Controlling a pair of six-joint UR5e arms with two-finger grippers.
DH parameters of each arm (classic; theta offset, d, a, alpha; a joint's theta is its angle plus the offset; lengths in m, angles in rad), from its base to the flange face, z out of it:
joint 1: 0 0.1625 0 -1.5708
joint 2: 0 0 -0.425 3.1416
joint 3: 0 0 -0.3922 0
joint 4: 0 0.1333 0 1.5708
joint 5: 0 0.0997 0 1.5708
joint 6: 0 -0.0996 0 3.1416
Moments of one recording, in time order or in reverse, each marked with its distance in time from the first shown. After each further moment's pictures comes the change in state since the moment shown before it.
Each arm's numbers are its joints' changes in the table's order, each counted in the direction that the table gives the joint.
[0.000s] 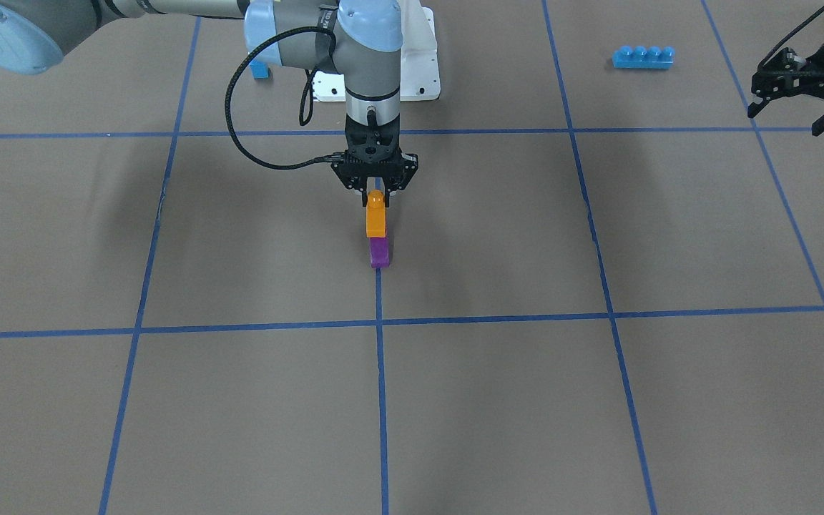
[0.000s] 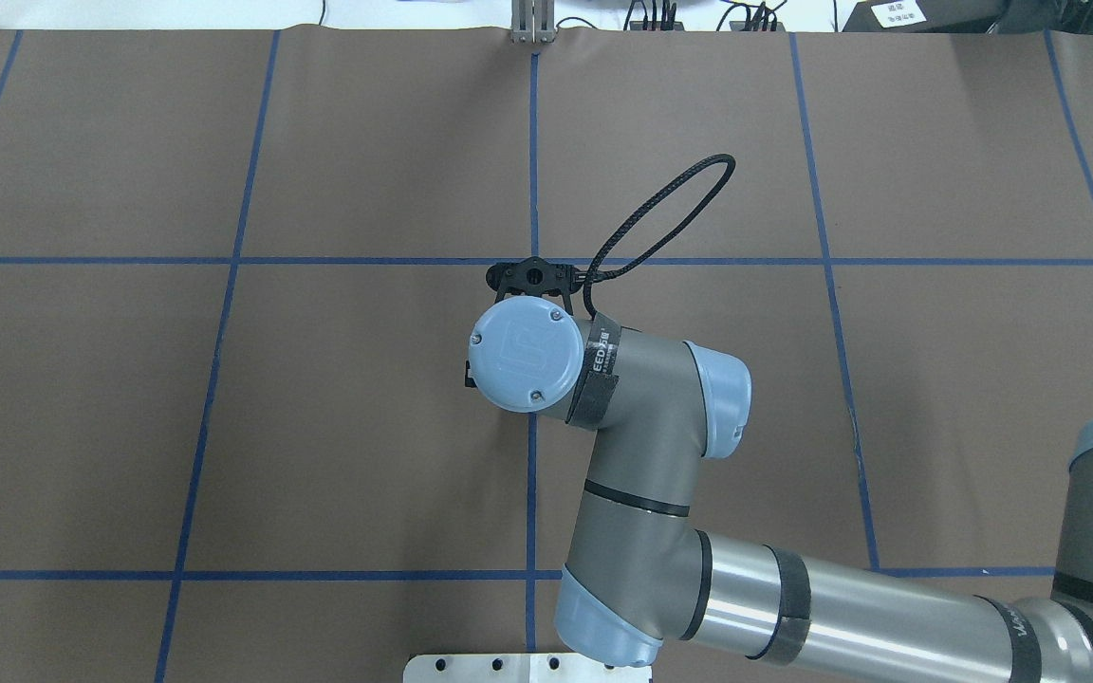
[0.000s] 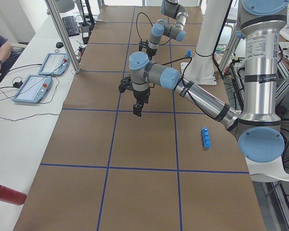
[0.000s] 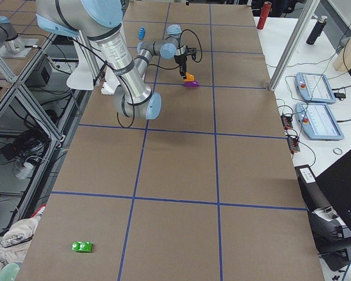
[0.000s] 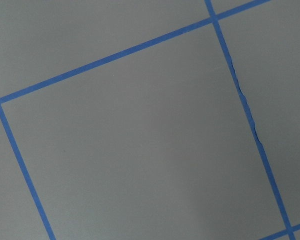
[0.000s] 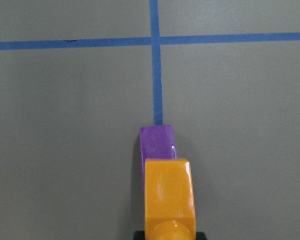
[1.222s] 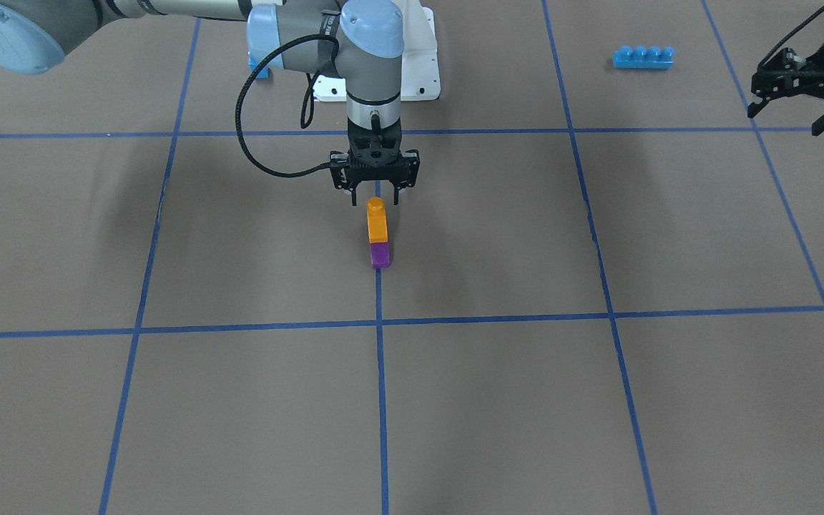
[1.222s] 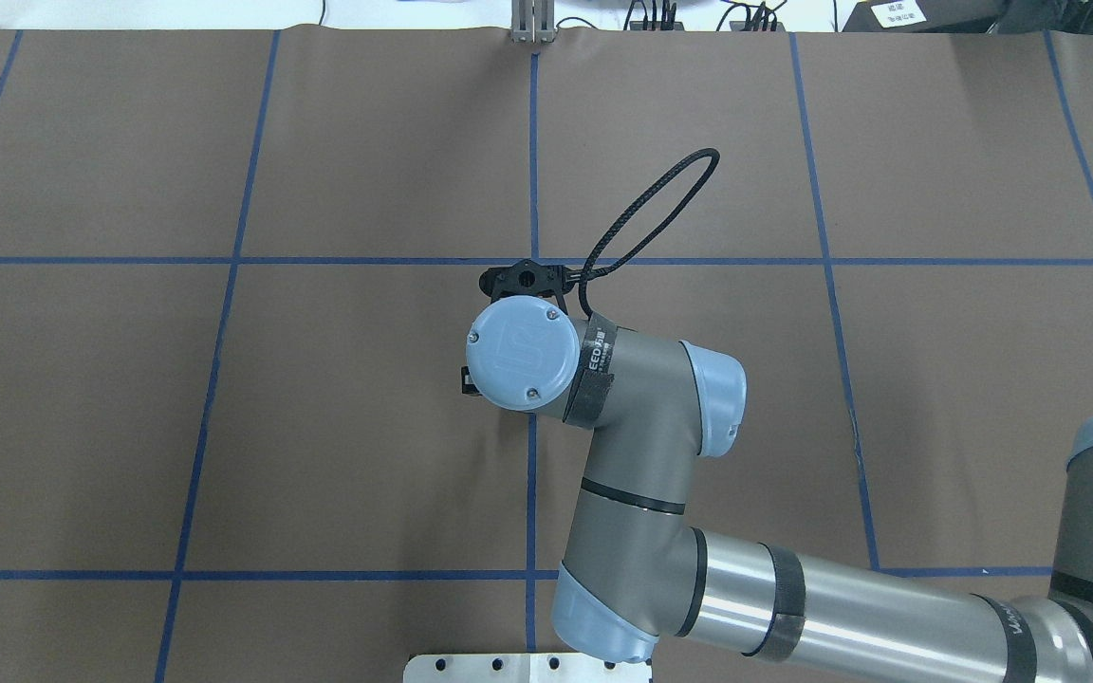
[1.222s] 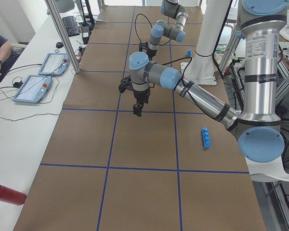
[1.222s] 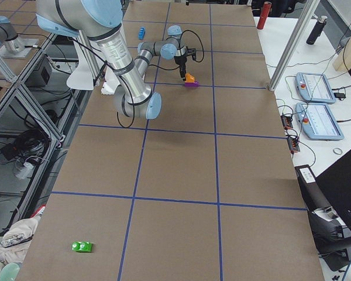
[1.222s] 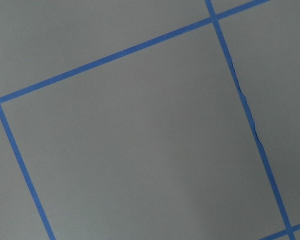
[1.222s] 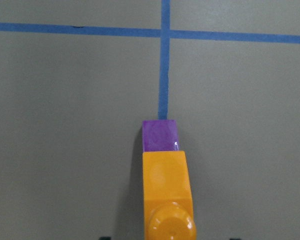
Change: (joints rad) left arm 0.000 0.000 -0.001 0.000 0.000 0.000; right arm 0.006 -0.007 -0.013 -0.005 0.023 0.074
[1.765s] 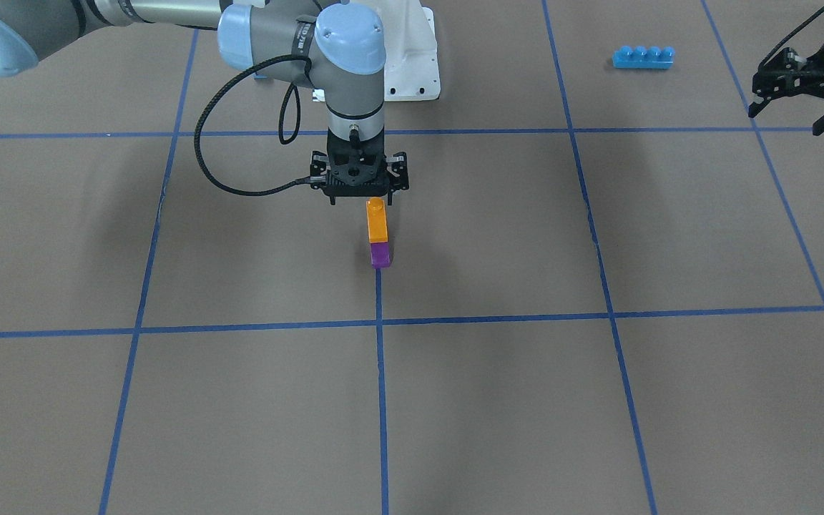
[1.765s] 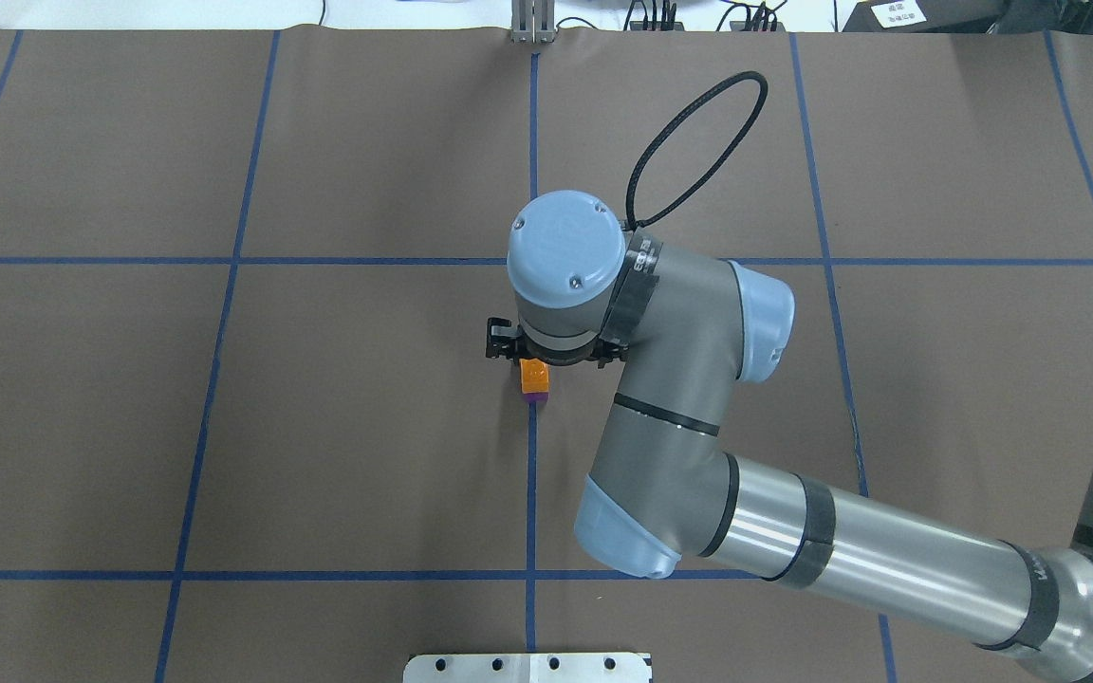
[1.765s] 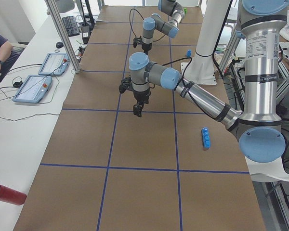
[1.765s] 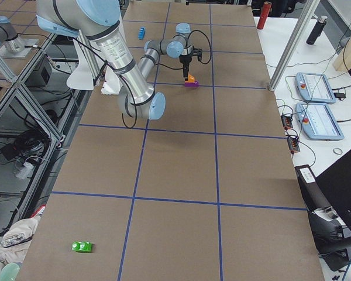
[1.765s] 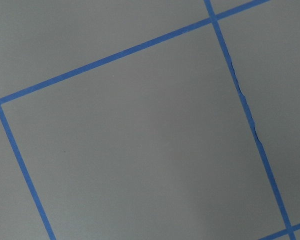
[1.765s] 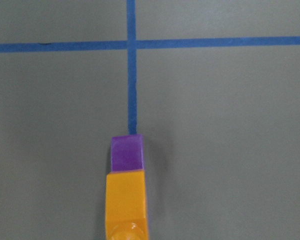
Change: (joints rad) left arm -0.003 -0.010 0.004 -0.002 0.004 -0.013; right arm 0.127 0.004 0.047 -0.094 0.224 0.039
